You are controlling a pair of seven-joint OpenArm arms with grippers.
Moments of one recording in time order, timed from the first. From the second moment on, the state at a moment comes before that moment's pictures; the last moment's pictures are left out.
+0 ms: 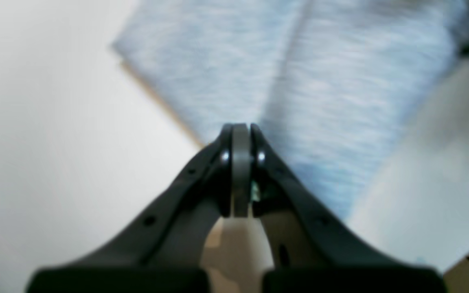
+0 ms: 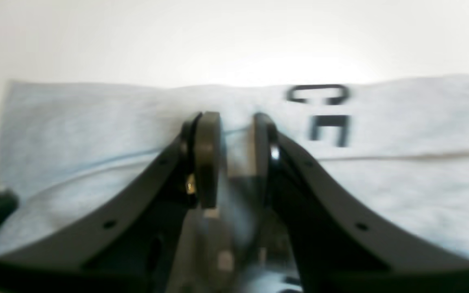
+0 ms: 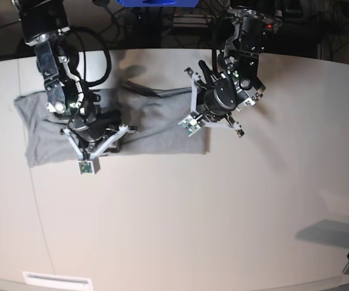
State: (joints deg) left arm 10.0 -4.3 8.2 108.4 7.2 -40.4 62.9; right arm -2.0 11.8 -16.3 99.8 23.6 -12.4 -48.7
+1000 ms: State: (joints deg) left arm 9.8 -16.1 1.7 106.5 7.1 -40.4 59.9; right arm -2.8 12.6 -12.4 95.8 23.4 -9.3 -44.6
